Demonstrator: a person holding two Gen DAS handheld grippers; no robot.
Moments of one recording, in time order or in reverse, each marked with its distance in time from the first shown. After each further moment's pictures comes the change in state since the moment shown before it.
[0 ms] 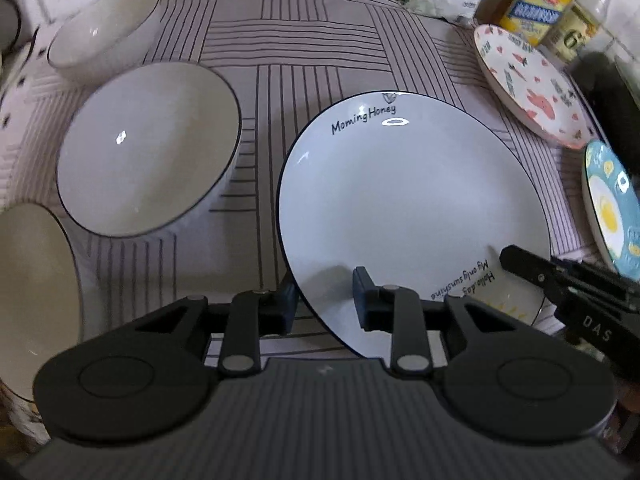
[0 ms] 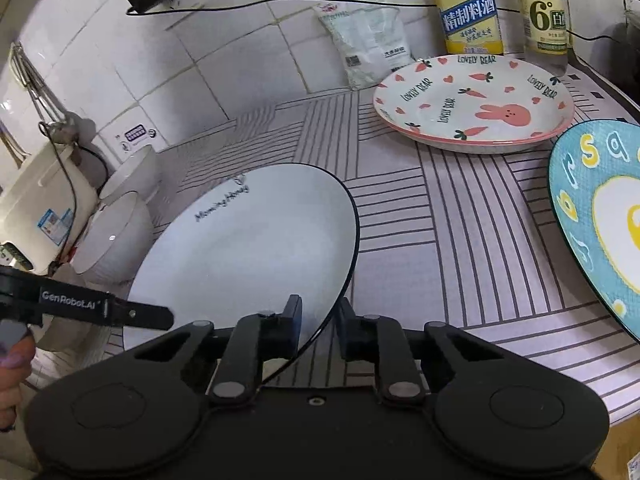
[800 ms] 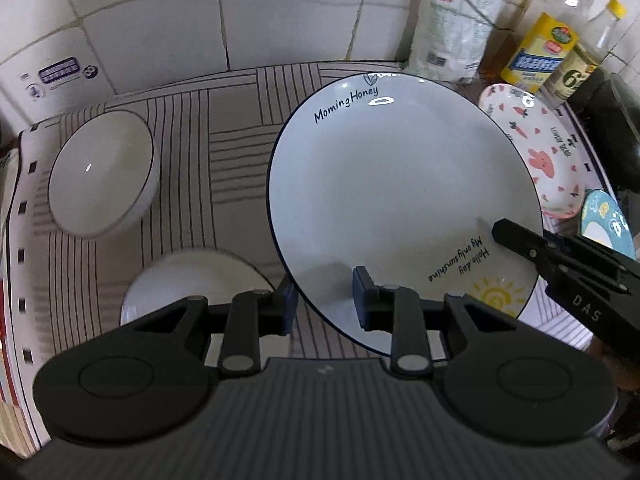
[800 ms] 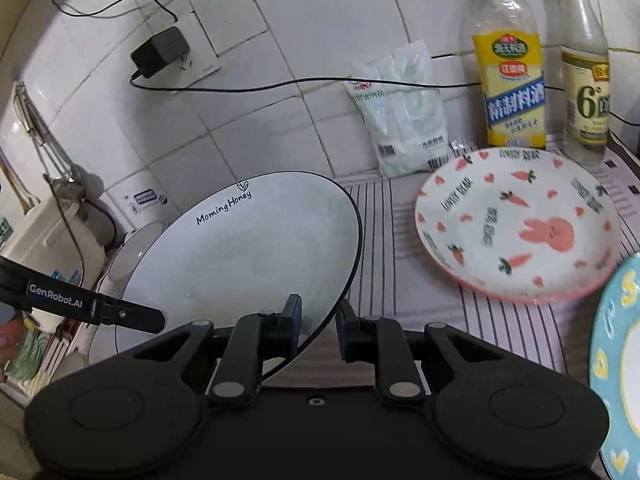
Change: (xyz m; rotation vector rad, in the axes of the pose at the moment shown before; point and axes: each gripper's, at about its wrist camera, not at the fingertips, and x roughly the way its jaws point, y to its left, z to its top) left arm -0.018 0.023 0.118 0.115 0.012 -0.015; right arm 0.025 0.025 0.084 -0.020 -0.133 0.006
